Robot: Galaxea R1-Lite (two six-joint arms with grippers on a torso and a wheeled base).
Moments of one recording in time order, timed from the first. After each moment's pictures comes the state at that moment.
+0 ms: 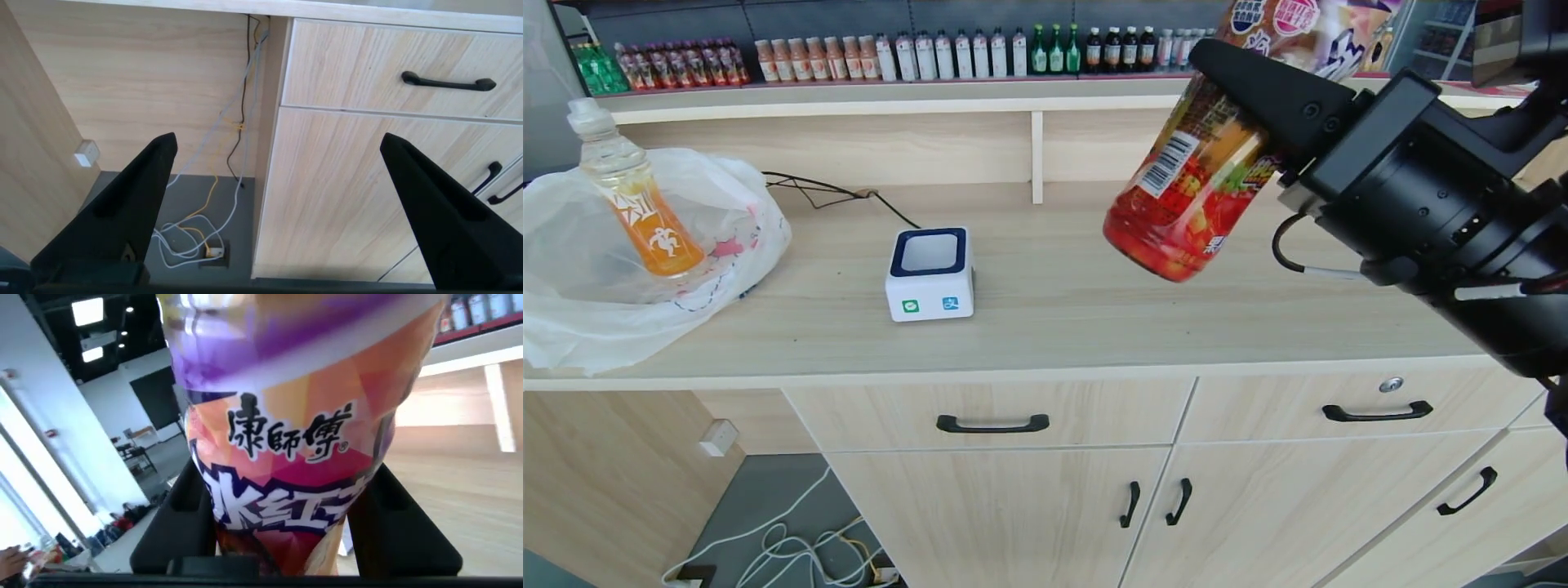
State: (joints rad) left arm 0.00 0.00 0.00 0.00 0.00 0.00; right arm 0.65 1.57 -0.90 -1.21 0.25 0.47
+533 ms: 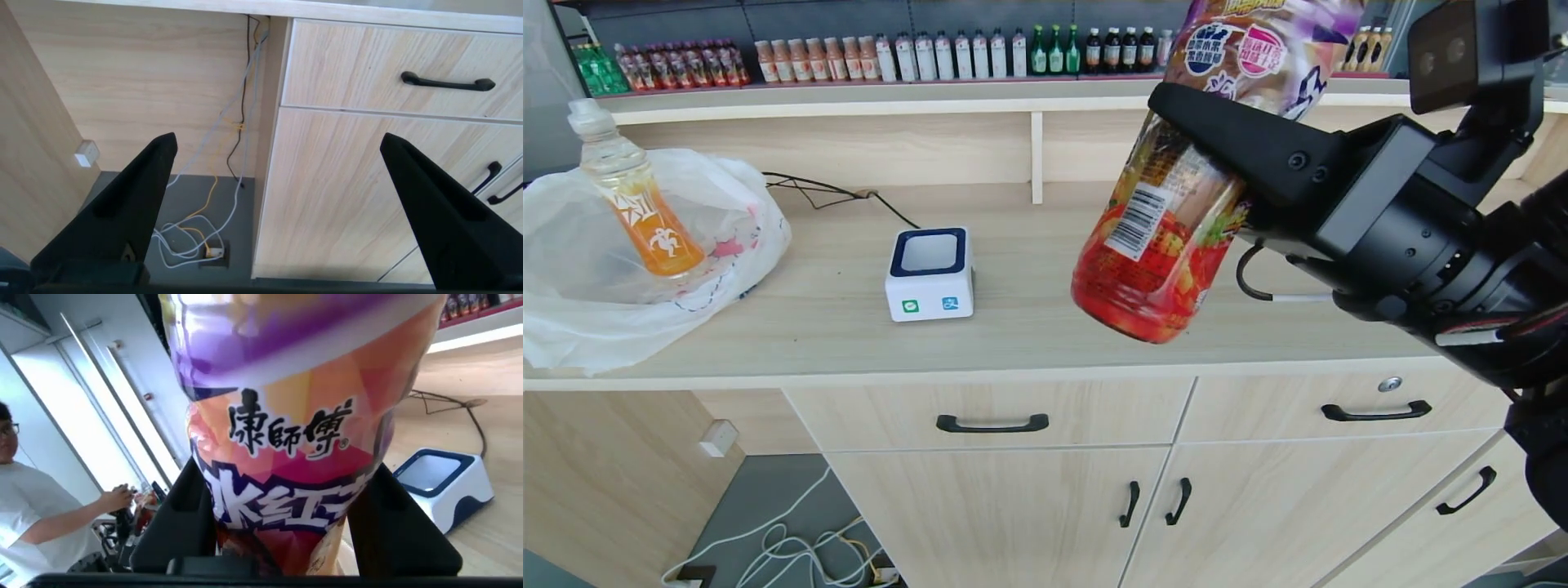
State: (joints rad) left arm 0.00 0.00 0.00 0.00 0.00 0.00; right arm 0.67 1.60 -0.87 -1.27 0.48 0.57
